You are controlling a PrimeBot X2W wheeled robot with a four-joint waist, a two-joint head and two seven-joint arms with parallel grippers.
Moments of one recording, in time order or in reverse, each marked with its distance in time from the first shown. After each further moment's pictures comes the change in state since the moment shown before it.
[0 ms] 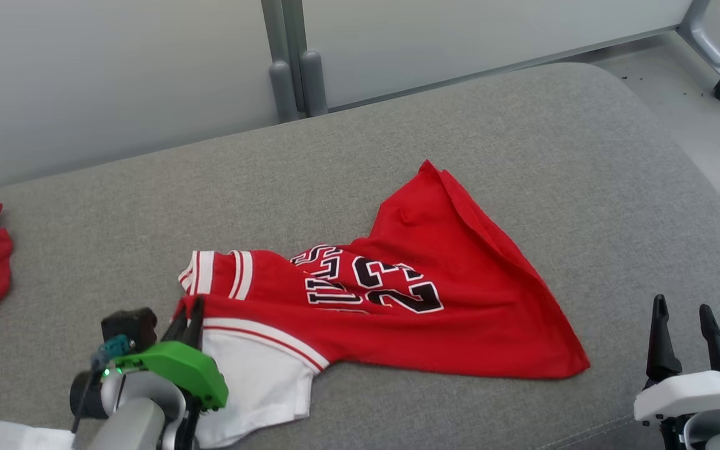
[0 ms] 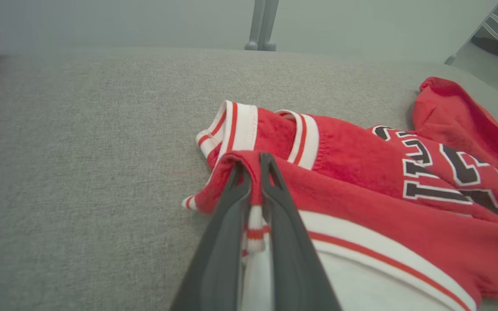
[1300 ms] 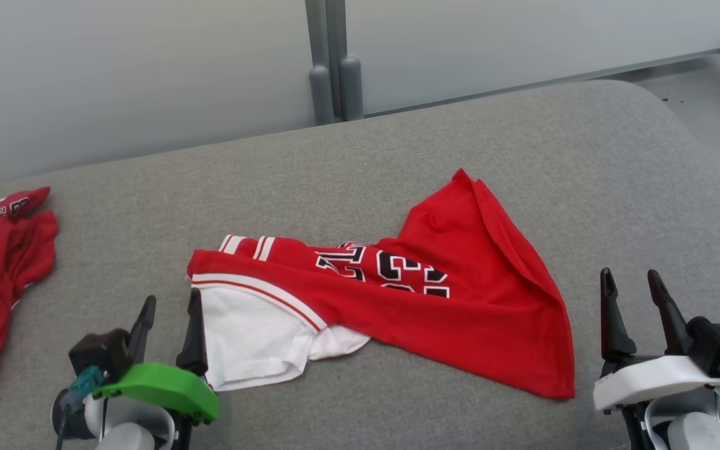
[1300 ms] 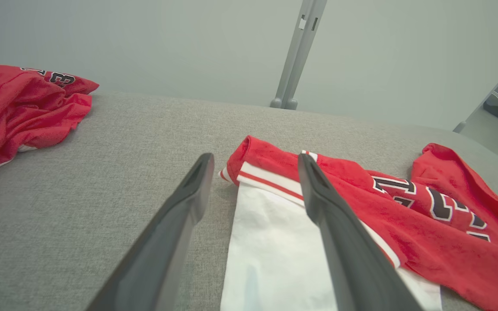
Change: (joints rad) left arm 0.111 0.016 0.145 -0.237 0.067 0.027 -0.048; right arm -0.015 0.000 0.156 -0.117 -0.038 0.000 0.000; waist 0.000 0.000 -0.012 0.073
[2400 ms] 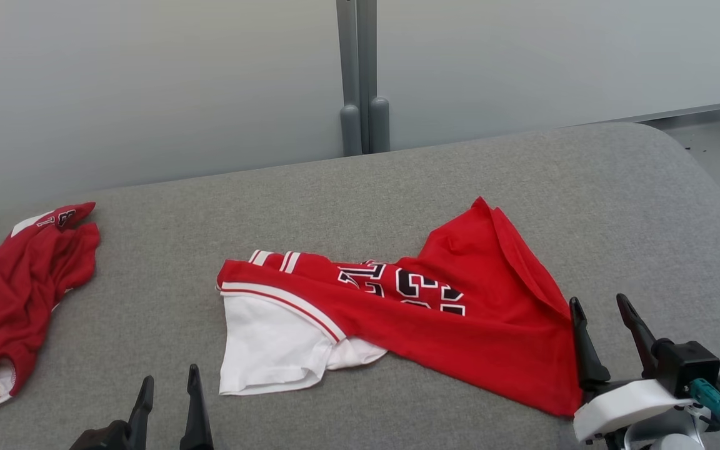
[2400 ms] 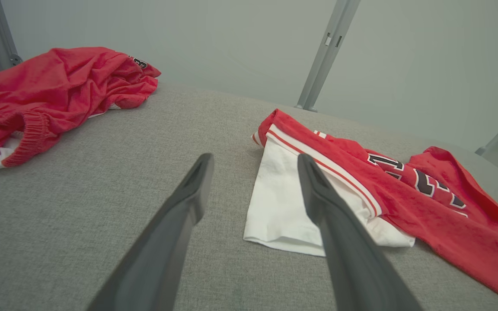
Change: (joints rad) left arm 0.338 -0.035 0.061 -0.297 0.049 0.102 0.000; right arm 0.066 0.000 0.071 -0.012 -0.079 0.000 0.009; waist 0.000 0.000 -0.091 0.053
